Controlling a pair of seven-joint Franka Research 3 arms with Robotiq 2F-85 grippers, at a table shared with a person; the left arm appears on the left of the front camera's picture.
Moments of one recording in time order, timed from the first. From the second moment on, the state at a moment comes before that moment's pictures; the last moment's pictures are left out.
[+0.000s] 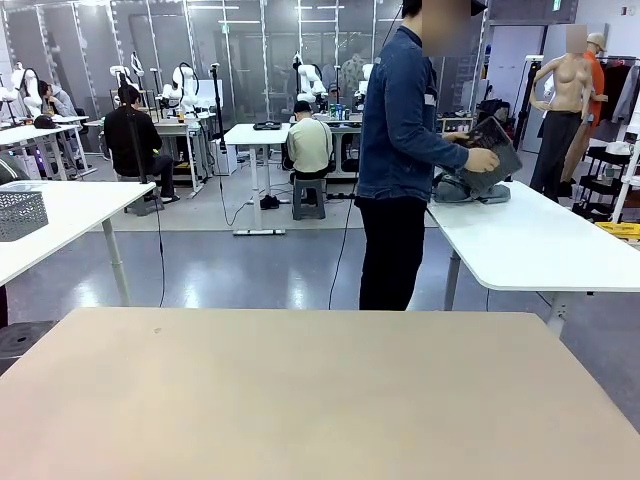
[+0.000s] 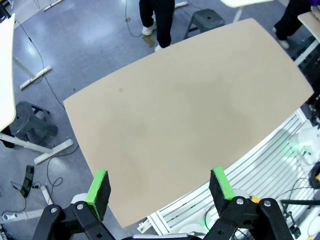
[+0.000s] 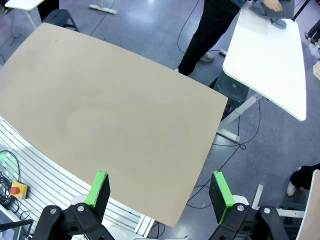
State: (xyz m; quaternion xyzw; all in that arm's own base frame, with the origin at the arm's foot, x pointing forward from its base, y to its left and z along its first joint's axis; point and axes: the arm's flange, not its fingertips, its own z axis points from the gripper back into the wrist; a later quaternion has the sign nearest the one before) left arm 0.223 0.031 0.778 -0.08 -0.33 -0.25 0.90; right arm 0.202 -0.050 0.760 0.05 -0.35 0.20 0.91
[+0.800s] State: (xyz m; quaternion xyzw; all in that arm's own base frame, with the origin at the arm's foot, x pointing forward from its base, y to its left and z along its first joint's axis) left arm 0.223 0.031 0.778 -0.08 -0.33 -0.25 0.90; right arm 0.202 -0.050 0.760 0.05 -0.35 0.20 0.91
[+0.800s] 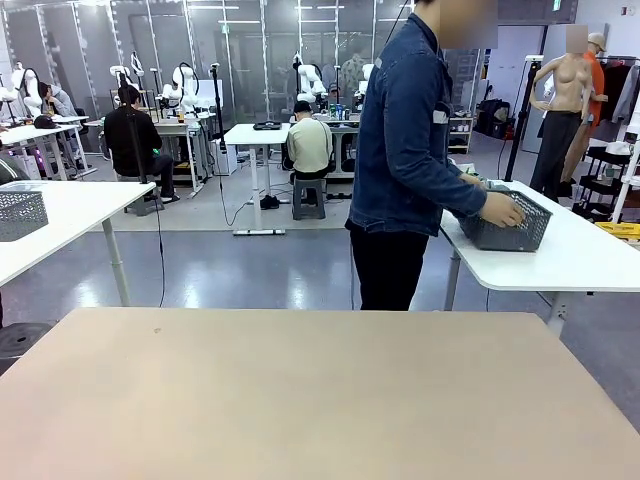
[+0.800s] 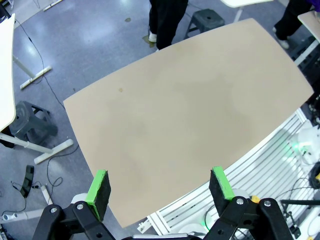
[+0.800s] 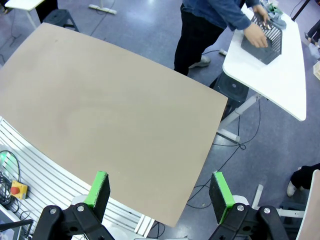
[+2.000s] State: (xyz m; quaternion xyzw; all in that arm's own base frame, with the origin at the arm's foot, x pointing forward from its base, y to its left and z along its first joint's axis) left arm 0.223 0.031 0.778 -0.08 -0.33 -0.25 0.90; right arm 0.202 -0.050 0.760 0.05 -0.35 0.20 0.91
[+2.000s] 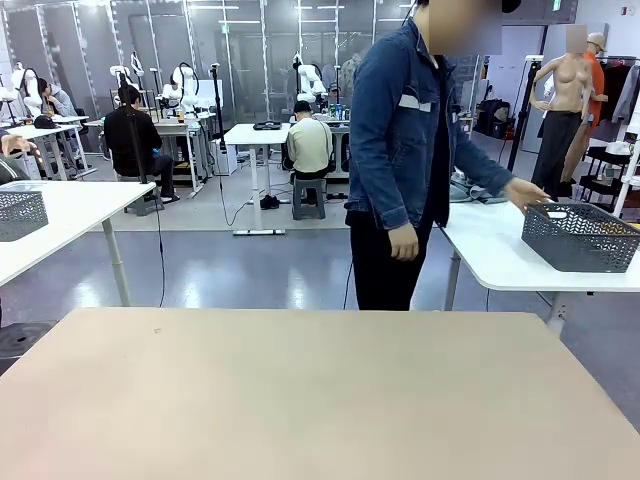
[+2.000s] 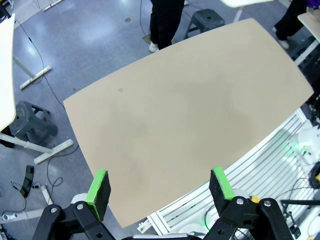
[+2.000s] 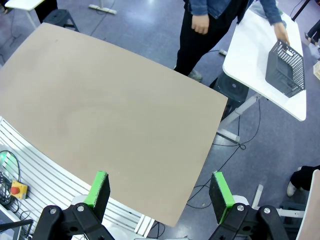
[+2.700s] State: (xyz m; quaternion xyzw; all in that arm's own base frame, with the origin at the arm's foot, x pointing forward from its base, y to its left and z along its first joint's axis) left arm 0.223 0.031 0.778 -0.08 -0.33 -0.25 0.90; right arm 0.202 -0.050 0.760 0.05 -0.35 0.20 0.91
